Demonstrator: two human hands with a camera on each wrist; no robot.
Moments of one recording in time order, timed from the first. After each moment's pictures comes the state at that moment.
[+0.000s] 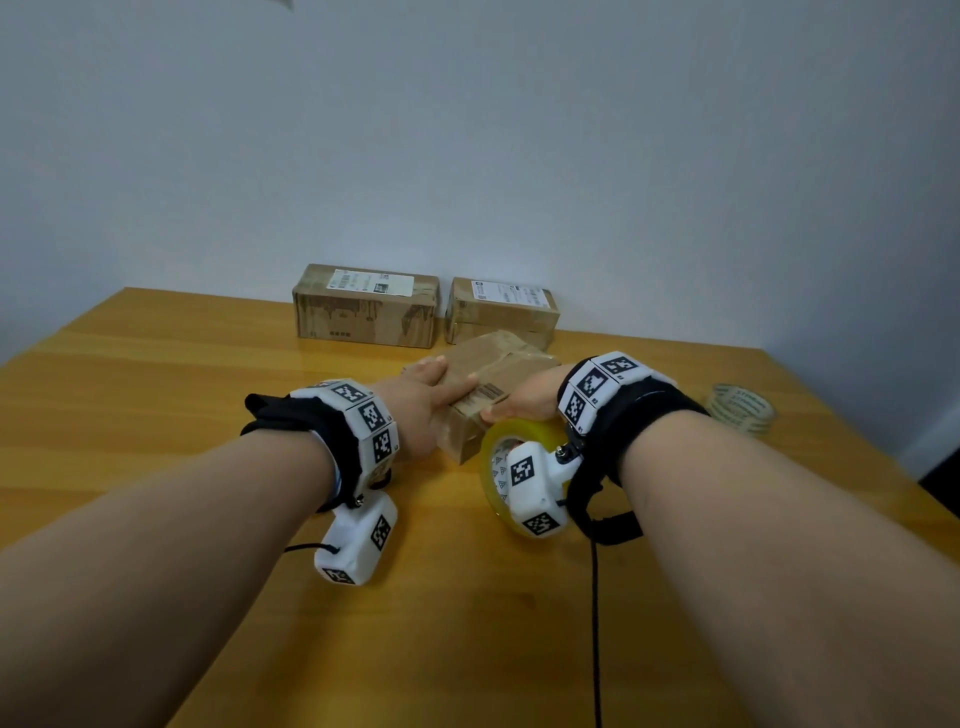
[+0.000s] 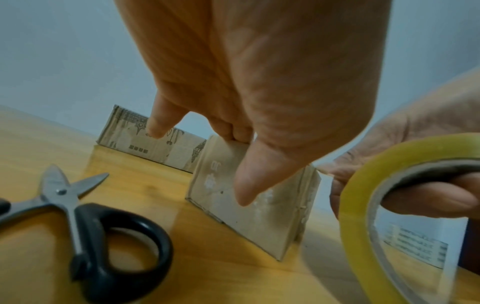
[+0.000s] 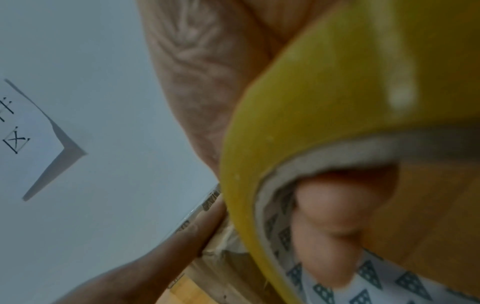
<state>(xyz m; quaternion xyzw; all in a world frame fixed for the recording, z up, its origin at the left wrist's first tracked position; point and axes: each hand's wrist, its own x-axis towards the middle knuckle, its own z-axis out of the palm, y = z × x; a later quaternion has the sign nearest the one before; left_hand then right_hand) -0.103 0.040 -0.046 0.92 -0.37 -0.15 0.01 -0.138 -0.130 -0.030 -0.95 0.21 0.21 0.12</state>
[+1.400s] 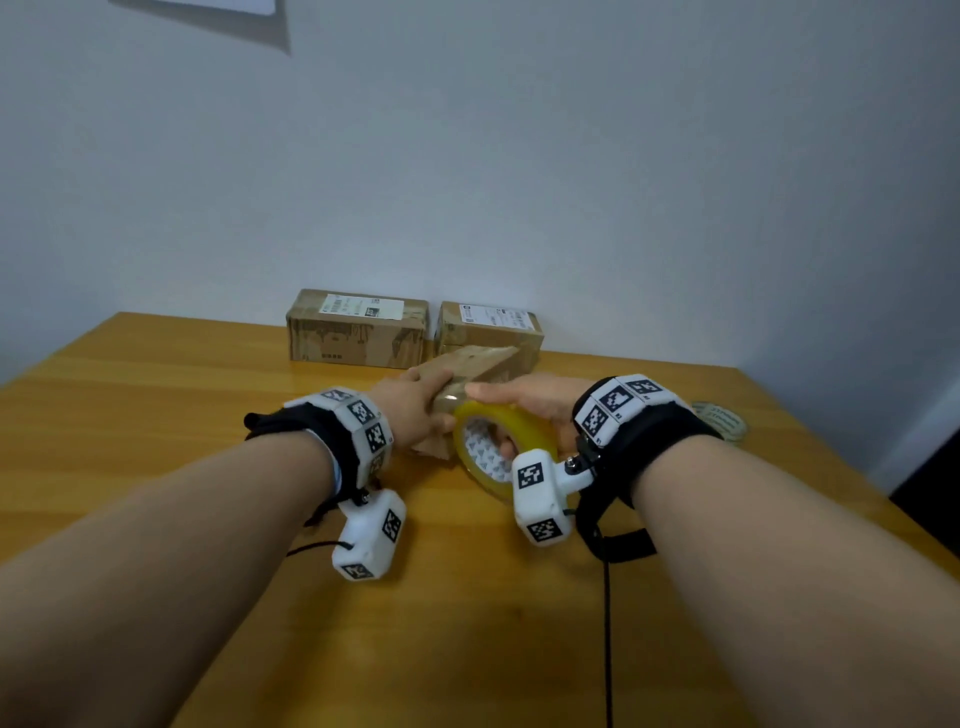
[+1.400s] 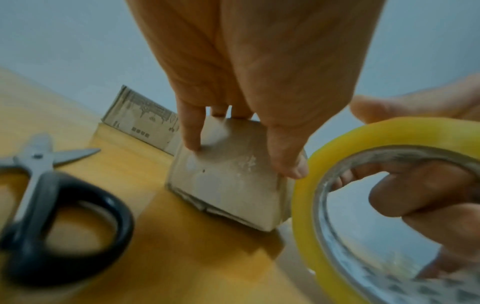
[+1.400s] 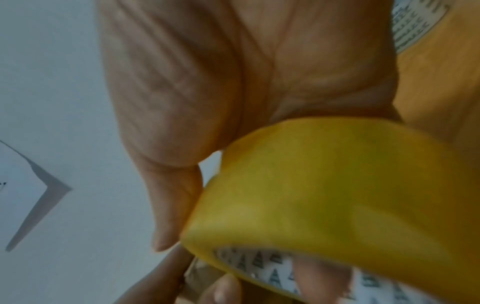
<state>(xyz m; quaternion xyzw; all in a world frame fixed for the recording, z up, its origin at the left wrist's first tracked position) -0.080 0.031 -0.052 0.92 -0.35 -0.10 0.12 -0.161 -0.138 -0.018 -0.81 0.19 0.19 0.52</state>
